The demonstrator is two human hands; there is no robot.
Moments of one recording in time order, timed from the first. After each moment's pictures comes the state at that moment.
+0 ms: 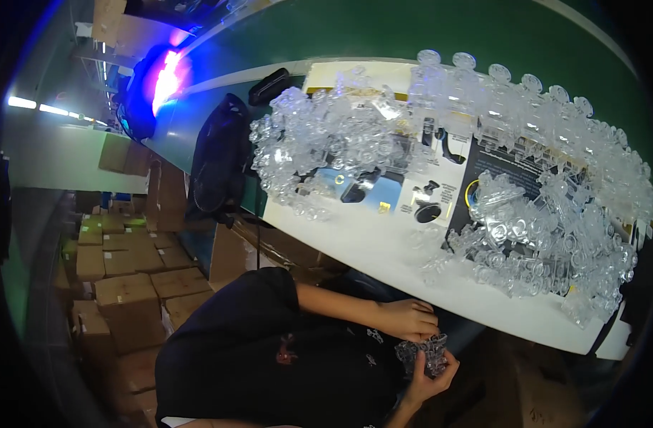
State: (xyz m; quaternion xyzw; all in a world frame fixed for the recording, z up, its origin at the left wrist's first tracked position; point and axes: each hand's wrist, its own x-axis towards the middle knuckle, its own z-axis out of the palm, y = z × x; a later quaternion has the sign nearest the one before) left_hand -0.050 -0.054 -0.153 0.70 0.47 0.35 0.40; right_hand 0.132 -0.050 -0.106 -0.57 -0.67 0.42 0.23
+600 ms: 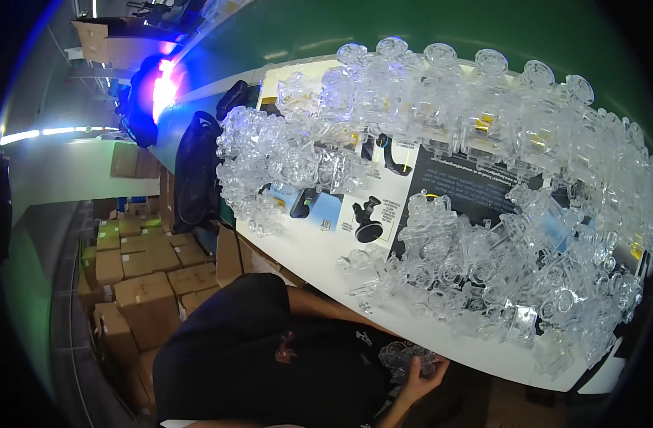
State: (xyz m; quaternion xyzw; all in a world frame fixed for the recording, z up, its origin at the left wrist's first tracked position) left_hand -0.025 -0.025 -0.209 0.38 0.46 0.42 0.69; right_hand 0.158 -0.019 -0.151 -0.61 -0.45 0.62 0.22
